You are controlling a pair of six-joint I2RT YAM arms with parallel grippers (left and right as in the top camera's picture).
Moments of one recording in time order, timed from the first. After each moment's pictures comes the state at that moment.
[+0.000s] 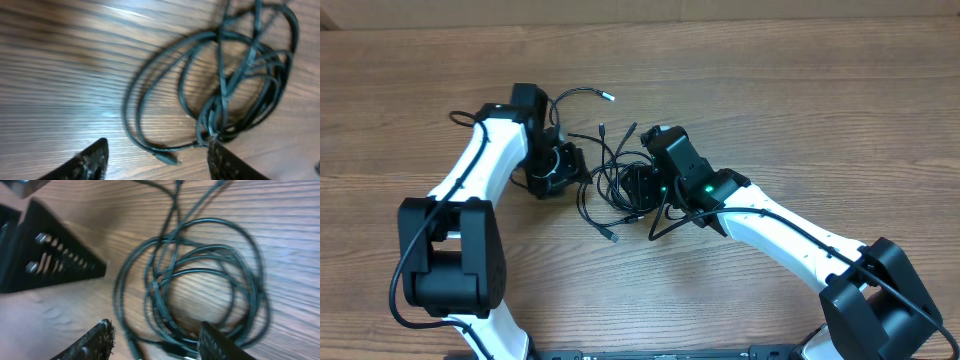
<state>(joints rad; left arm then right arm) -0.06 1.90 1.35 -1.02 0.36 -0.36 0.68 1.69 1.07 -0.27 -0.18 0.54</state>
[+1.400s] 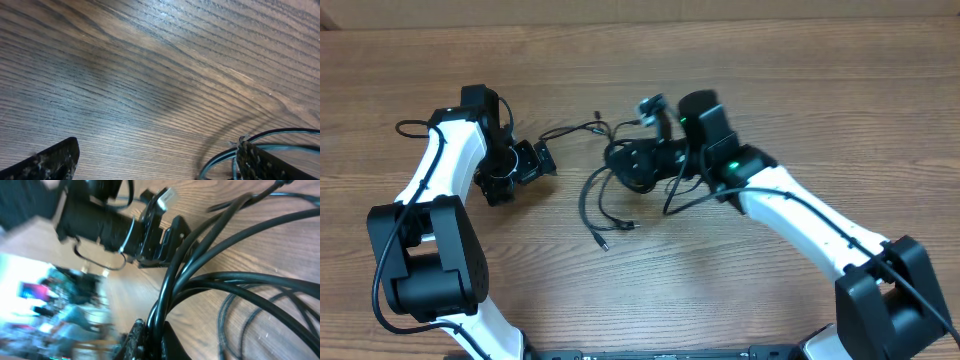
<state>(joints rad) 0.11 1.90 1.35 -1.02 0.23 -0.37 0.53 1.68 1.13 -0.06 -0.79 0.61</state>
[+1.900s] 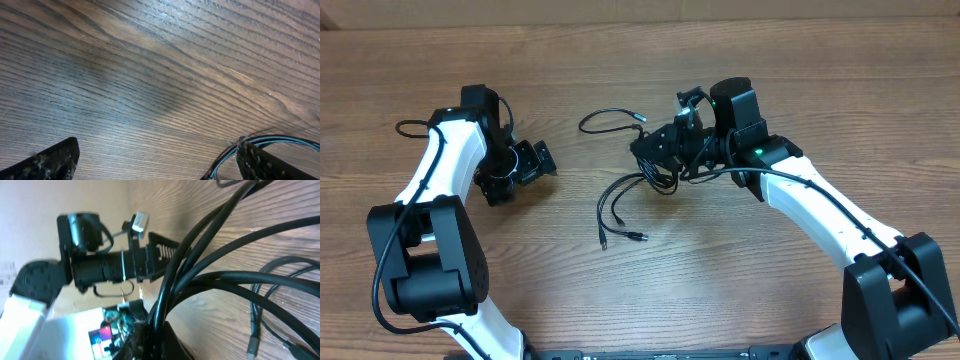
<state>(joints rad) 0.11 1.90 1.35 -1.02 0.23 -0.37 0.41 1.68 1.13 -0.12 -0.85 1.02</state>
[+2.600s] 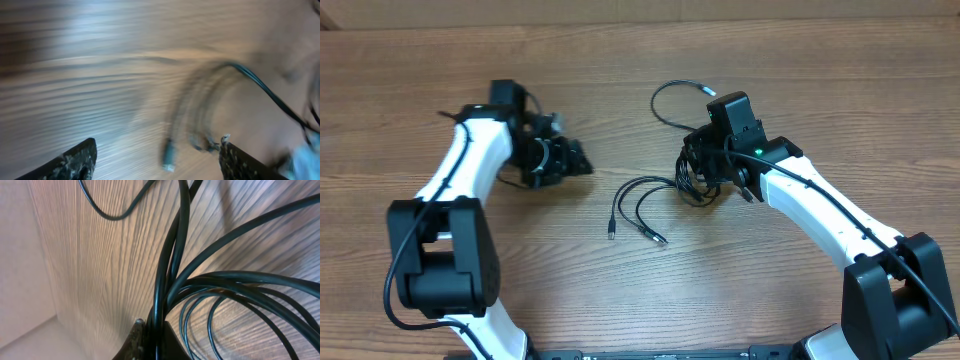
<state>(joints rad) -0.03 1.90 1.35 -0.95 0.55 -0.05 0.41 1.68 1.13 -0.42 -0.16 1.52</state>
